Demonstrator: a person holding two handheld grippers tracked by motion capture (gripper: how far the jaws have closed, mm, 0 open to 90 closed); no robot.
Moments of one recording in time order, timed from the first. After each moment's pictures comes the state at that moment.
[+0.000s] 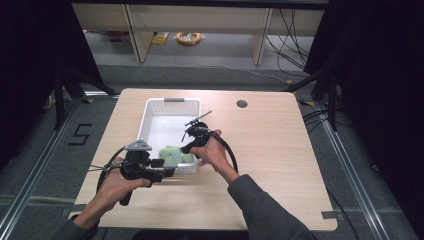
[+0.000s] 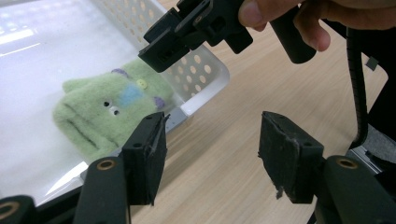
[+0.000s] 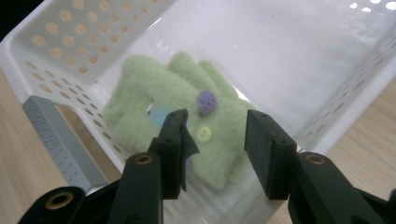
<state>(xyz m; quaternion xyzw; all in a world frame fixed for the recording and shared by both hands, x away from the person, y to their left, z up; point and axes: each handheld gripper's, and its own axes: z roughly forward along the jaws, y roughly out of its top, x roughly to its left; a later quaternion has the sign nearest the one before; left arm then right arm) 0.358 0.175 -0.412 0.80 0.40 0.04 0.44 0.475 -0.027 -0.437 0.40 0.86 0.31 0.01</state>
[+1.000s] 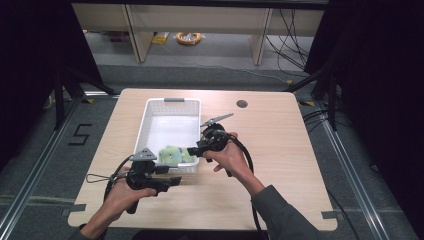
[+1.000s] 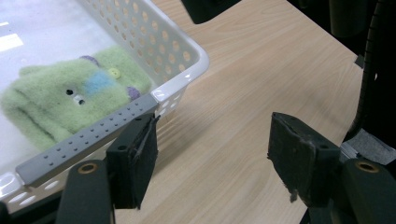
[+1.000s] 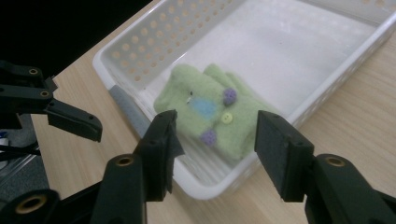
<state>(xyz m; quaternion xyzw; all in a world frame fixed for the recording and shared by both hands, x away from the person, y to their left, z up) 0.344 0.162 -0.434 0.80 0.39 0.04 0.45 0.441 -0.073 -0.407 0.36 0.84 0.40 0.00</state>
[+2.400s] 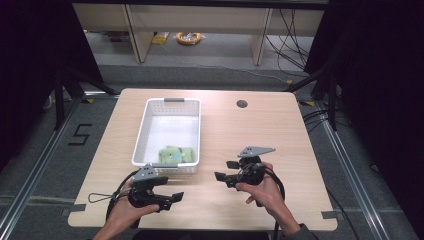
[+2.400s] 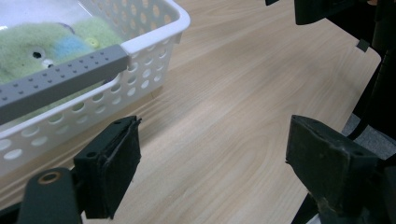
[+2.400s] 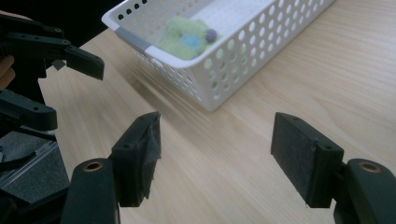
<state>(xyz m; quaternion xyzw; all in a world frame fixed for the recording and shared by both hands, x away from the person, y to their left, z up) 0.314 0.158 -0.463 0.79 0.39 0.05 0.47 0.366 -0.162 -0.441 0.37 0.81 0.46 0.02</state>
